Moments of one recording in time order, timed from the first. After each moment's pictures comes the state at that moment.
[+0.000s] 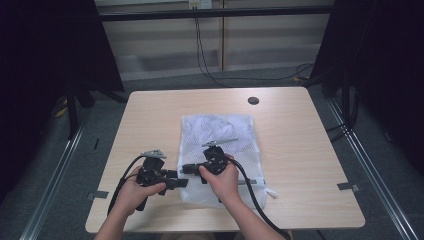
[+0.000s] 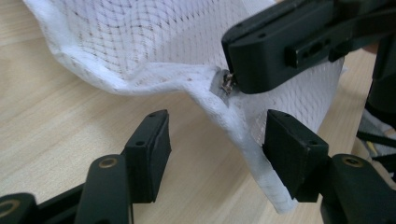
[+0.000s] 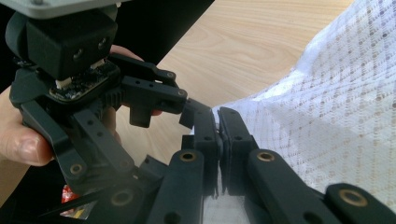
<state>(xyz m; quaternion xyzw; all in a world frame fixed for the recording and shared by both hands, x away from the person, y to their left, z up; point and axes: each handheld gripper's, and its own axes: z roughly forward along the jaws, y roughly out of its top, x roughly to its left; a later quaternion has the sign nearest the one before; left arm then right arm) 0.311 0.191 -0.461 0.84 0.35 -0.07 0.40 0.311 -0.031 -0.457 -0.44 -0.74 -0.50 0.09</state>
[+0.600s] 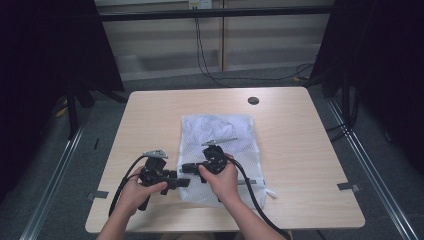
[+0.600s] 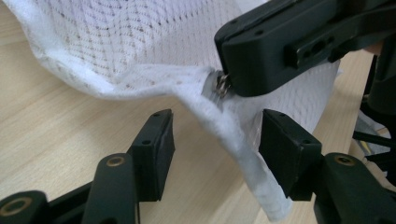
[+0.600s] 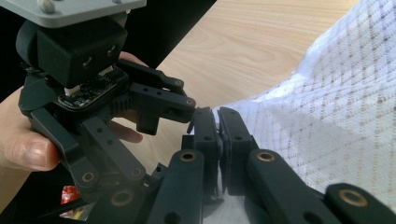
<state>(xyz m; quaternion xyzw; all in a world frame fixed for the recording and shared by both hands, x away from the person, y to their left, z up) 0.313 0.188 -0.465 0.84 0.35 -0.08 0.41 0.311 -0.029 -0.456 -0.44 -0.74 -0.50 0.09</state>
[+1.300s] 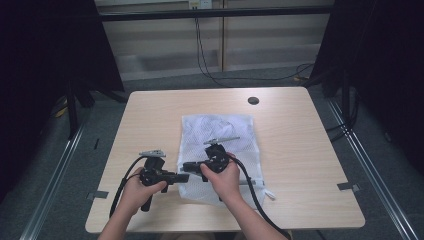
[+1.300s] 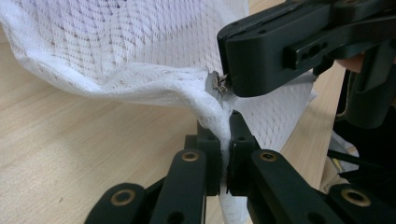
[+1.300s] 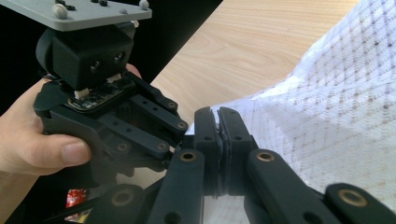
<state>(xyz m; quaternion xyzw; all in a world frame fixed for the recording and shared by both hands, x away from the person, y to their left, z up) 0.314 0.191 -0.468 0.81 0.37 -0.11 0.45 0.312 -0.035 -0.452 -0.44 -0.73 -0.51 0.10</state>
